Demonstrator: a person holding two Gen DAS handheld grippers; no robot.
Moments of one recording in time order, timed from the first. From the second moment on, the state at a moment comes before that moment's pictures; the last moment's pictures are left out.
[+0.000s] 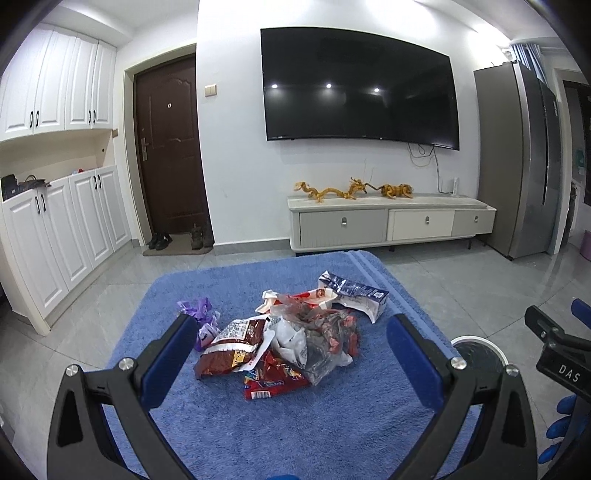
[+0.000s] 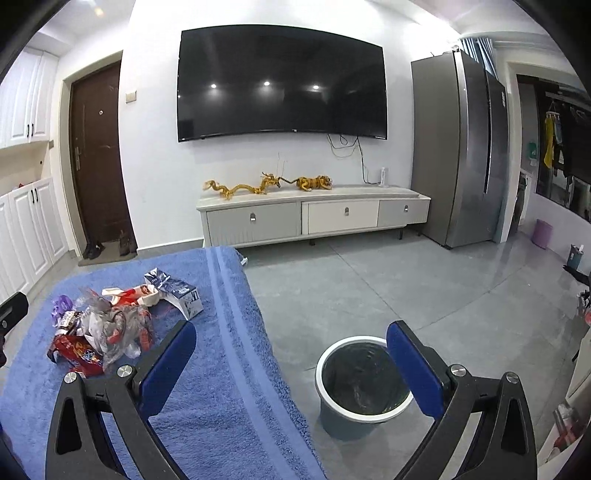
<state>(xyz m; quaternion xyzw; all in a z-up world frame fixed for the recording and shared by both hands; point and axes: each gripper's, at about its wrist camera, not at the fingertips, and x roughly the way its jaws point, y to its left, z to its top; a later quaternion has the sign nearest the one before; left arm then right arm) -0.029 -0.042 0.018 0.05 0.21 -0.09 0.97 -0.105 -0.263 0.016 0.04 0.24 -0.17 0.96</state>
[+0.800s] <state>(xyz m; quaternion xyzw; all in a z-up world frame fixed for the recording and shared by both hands) -0.093 -0.049 0.057 0.06 0.15 -0.10 0.98 -0.160 -0.262 0.050 0.05 0.18 -0.18 0.97</state>
